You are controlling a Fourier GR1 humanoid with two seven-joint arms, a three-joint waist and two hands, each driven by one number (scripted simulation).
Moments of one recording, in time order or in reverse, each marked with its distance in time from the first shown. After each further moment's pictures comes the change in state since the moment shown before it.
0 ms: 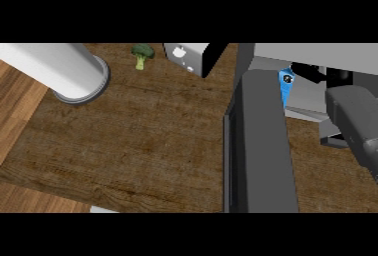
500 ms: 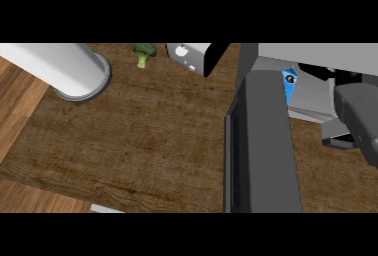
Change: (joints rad) left arm -0.027 0.023 0.006 0.010 -0.030 0.004 0.012; right arm -0.011 -0.033 0.010 0.009 0.017 -0.030 0.015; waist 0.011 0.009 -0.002
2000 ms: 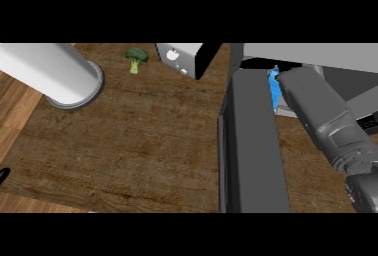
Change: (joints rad) left arm -0.064 0.015 -0.059 0.086 -0.055 -0.003 0.047; right arm -0.154 0.214 0.028 0.007 0.053 -0.067 0.100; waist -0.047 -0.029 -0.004
